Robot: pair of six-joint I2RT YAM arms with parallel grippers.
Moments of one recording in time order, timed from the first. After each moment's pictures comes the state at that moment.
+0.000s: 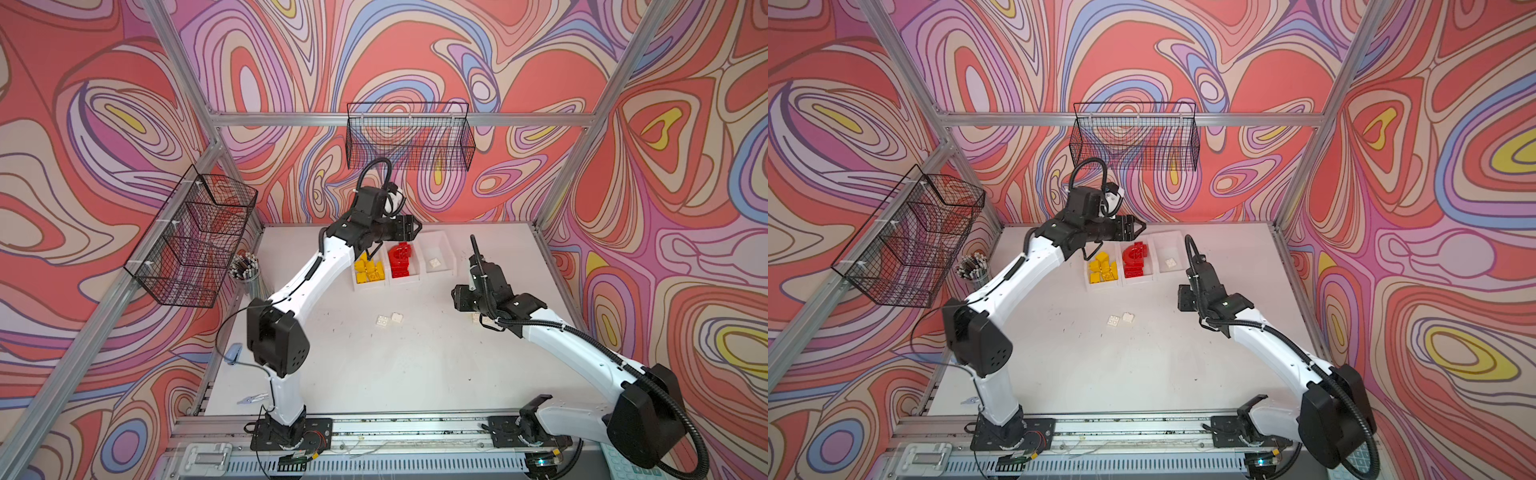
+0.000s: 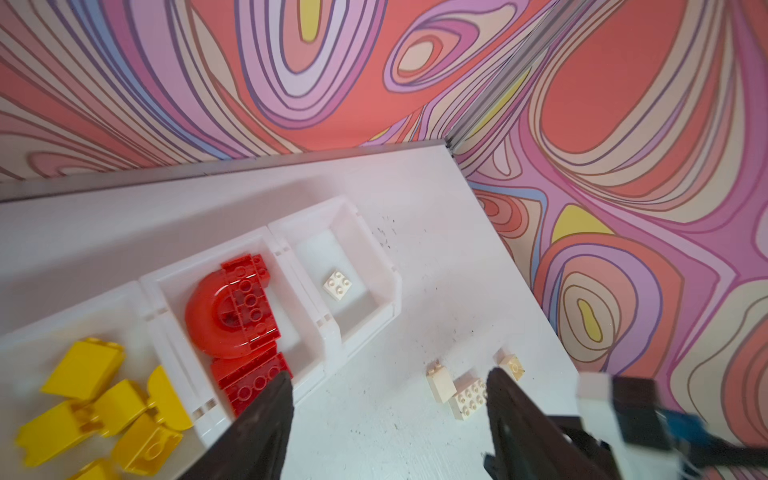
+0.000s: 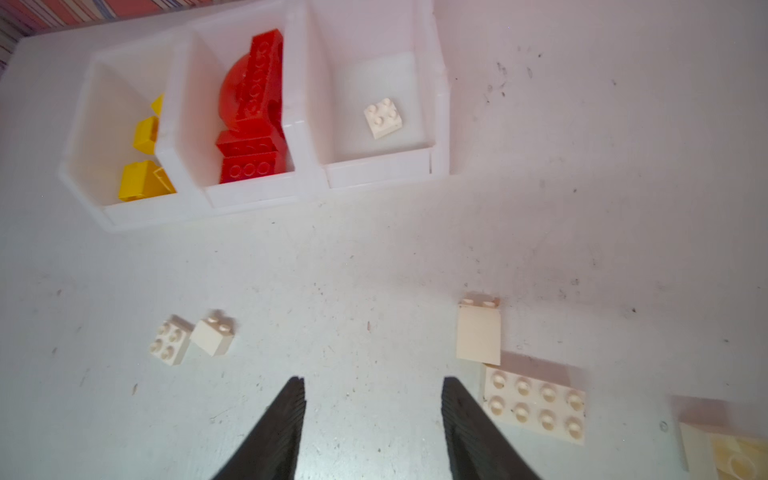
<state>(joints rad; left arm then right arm) -0.50 1.78 1.85 -0.56 0.26 -0.38 0.47 1.29 0.90 -0.44 0.16 0.42</state>
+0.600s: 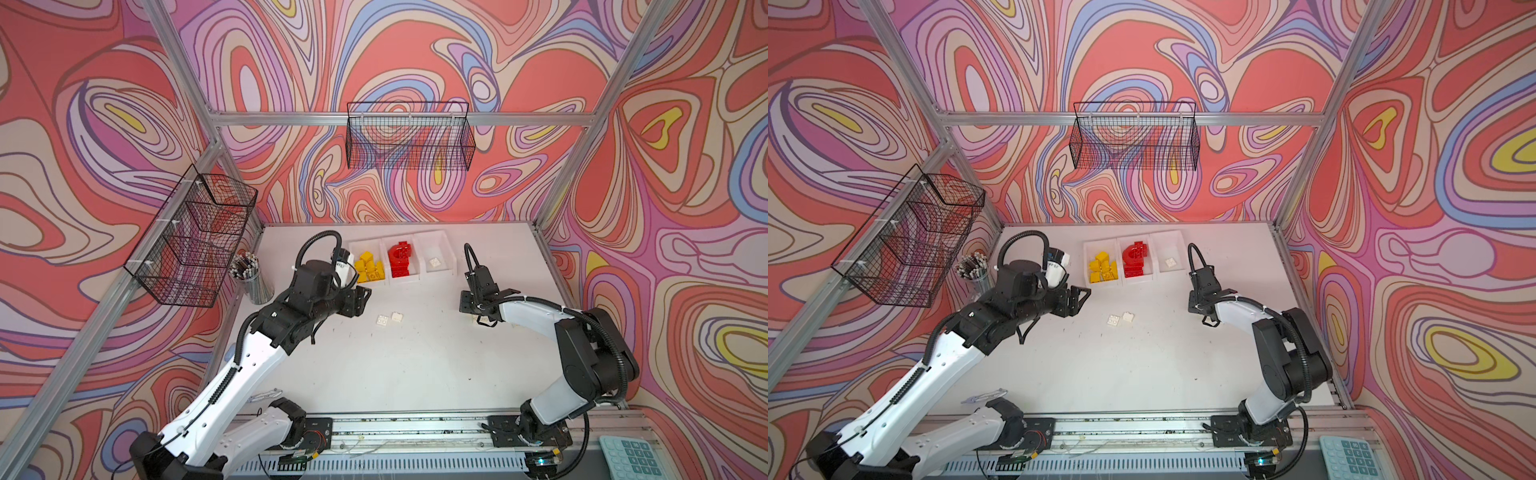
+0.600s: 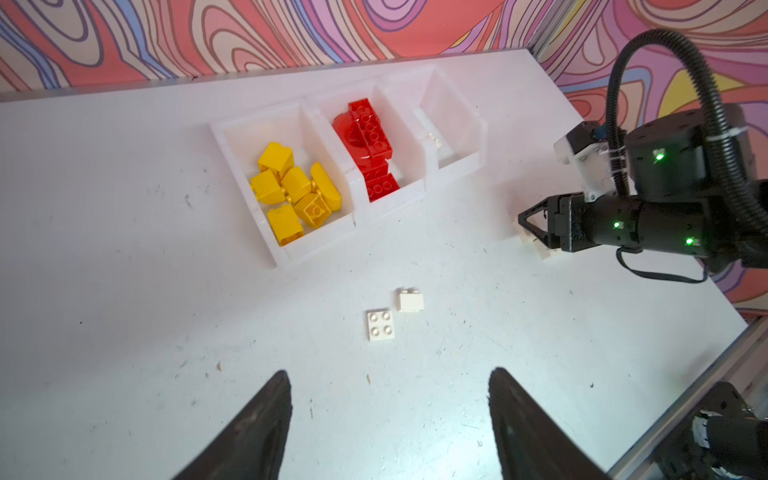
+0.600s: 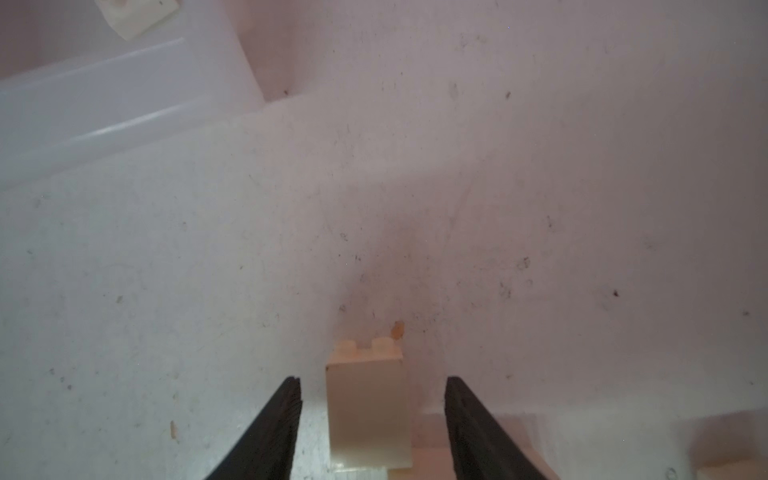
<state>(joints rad) -0.50 1.00 1.01 -0.64 0.04 -0.24 0.31 1.63 0.85 -0.26 0.21 0.42</state>
